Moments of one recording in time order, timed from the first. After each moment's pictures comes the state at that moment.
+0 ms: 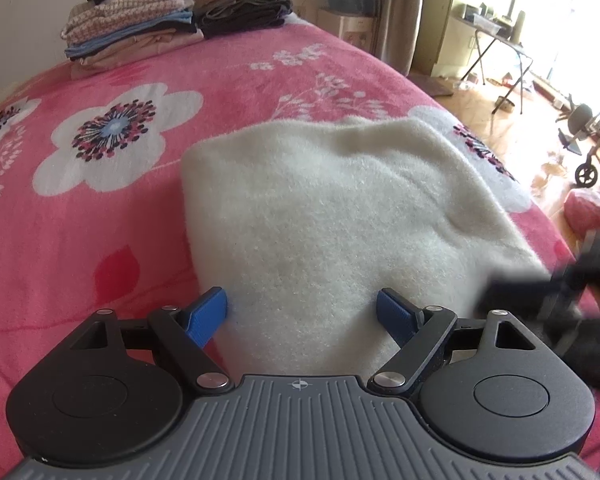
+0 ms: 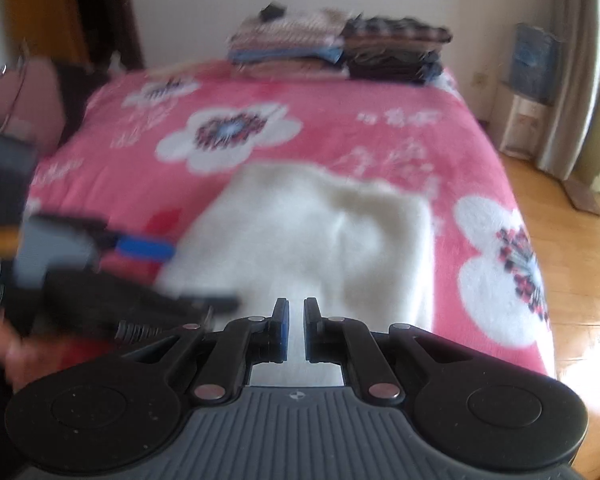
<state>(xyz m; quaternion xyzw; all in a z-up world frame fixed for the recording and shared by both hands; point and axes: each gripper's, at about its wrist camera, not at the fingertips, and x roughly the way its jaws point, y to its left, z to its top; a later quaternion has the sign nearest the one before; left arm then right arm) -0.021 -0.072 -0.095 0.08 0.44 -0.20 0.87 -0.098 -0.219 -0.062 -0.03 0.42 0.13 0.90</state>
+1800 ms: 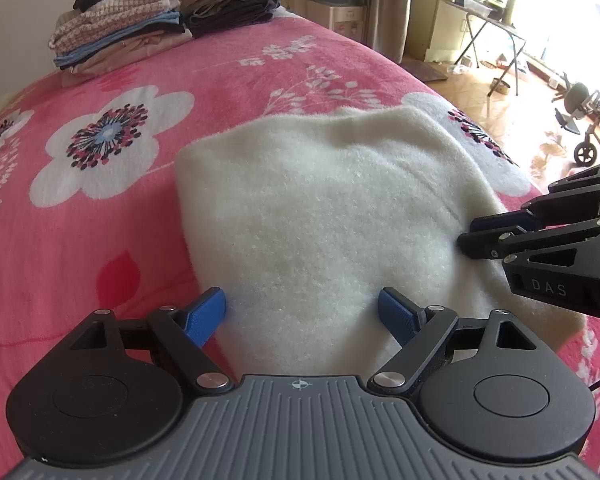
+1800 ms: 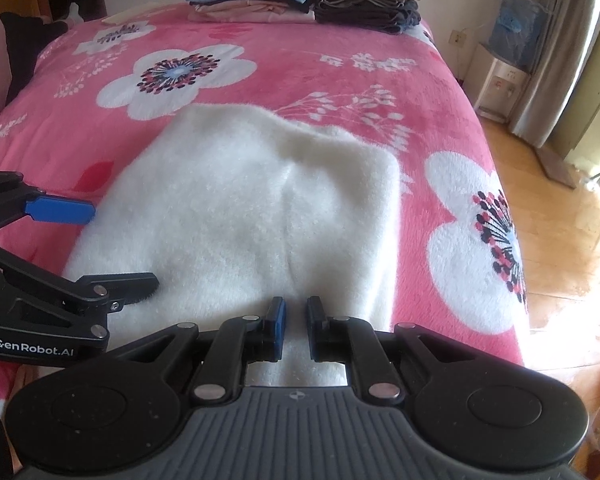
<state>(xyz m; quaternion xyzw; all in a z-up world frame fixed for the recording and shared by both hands) -0.020 -0.072 -0.093 0.10 0.44 -0.21 0.87 -0.058 -0.224 -0.080 -0.06 0.48 0.07 0.87</state>
